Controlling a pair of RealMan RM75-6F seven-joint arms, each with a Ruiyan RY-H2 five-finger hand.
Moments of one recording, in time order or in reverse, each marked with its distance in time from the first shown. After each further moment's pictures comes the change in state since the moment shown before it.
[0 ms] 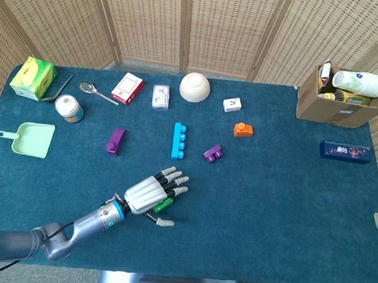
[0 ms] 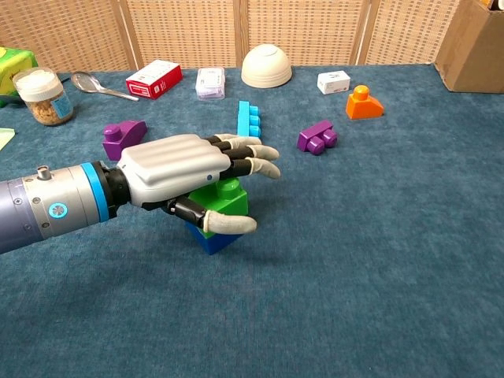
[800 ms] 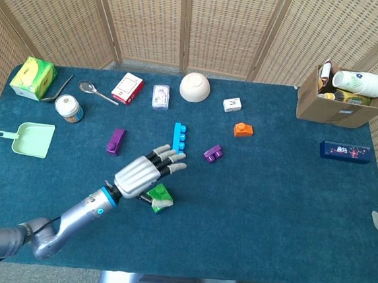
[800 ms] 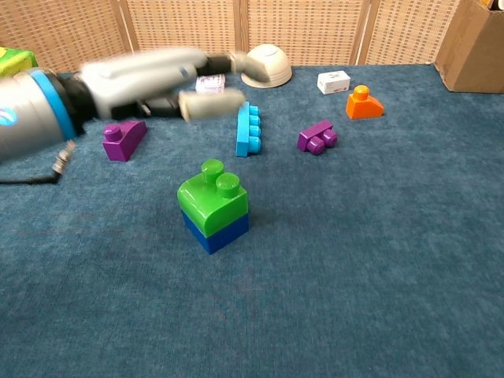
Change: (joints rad) left arm 0.017 0.229 -0.128 -0.291 -0.099 0.053 -0.075; right arm 0.015 0.004 0.005 -0.003 0.009 -0.025 -0.012
